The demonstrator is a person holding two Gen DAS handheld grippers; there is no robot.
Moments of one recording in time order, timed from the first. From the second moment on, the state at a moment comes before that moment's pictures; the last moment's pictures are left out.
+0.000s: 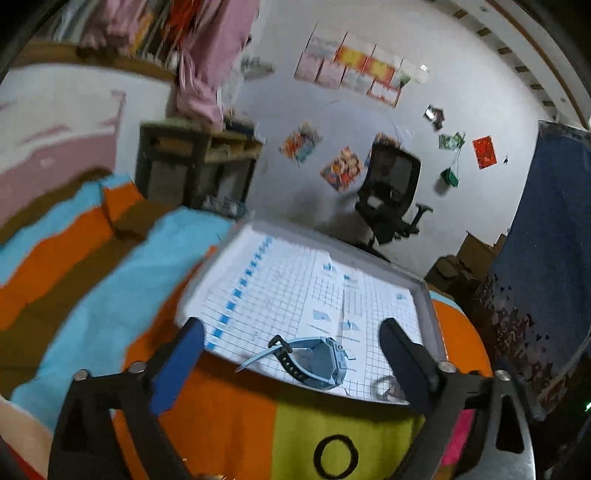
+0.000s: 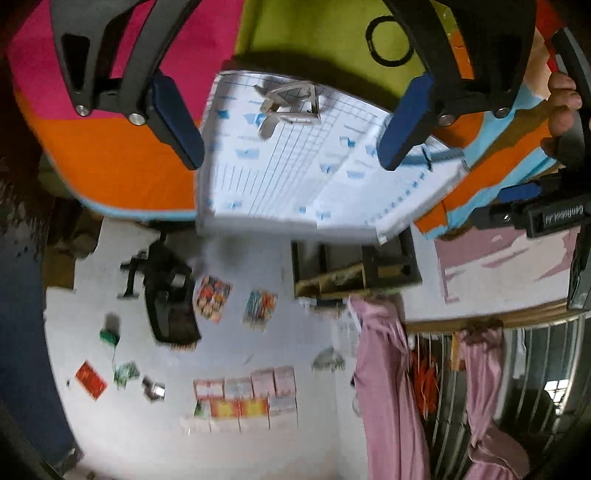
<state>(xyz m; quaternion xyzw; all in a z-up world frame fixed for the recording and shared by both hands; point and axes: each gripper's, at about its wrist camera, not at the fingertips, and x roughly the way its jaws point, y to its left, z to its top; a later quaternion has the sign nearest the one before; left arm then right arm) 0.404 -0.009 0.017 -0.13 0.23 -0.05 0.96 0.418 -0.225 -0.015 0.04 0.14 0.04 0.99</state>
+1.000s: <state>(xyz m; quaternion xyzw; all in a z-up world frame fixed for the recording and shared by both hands) 0.097 -0.004 0.028 -0.06 0.14 -0.02 0.99 0.113 -0.232 0.025 0.04 0.07 0.02 1.00</state>
